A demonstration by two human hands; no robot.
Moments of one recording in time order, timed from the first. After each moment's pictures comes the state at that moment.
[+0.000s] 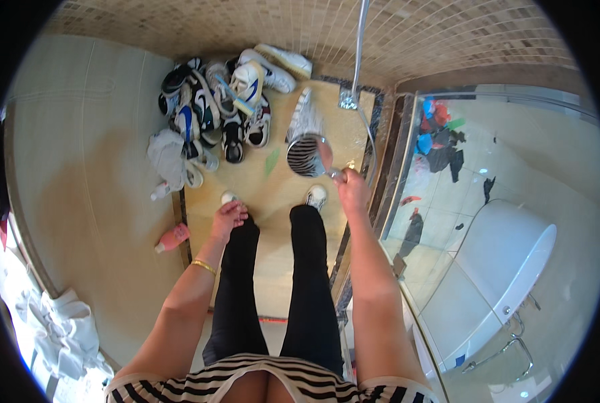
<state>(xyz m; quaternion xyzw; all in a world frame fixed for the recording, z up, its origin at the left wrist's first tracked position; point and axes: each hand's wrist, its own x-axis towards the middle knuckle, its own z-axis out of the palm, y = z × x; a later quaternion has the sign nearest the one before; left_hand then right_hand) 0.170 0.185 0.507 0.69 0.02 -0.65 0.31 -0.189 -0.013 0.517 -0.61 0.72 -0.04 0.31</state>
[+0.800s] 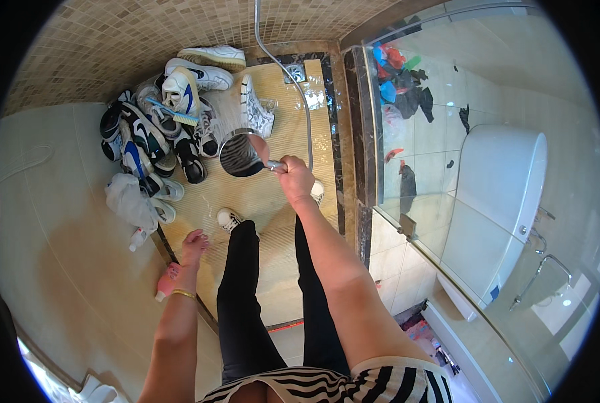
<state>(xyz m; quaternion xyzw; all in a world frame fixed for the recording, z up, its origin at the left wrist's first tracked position) 0.253 0.272 0.325 0.75 -0.08 -0.64 0.18 -0.120 0.060 0.379 -0.53 0.77 -0.15 0.32</state>
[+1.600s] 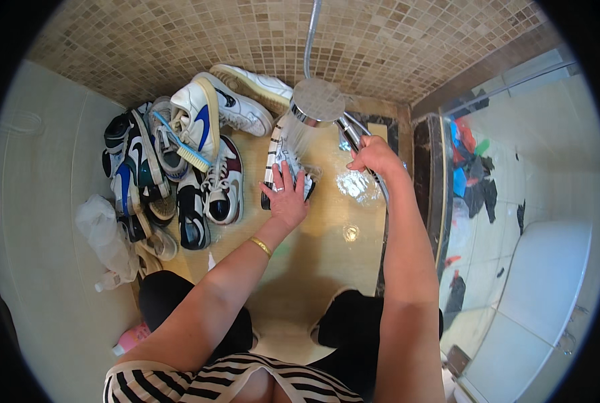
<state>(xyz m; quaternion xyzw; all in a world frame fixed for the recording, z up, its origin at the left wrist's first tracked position) -0.018 -0.057 0.017 0.70 -0.69 -0.17 0.04 -0.235 -0.220 0.150 -0.56 0.62 -0.09 0.55</state>
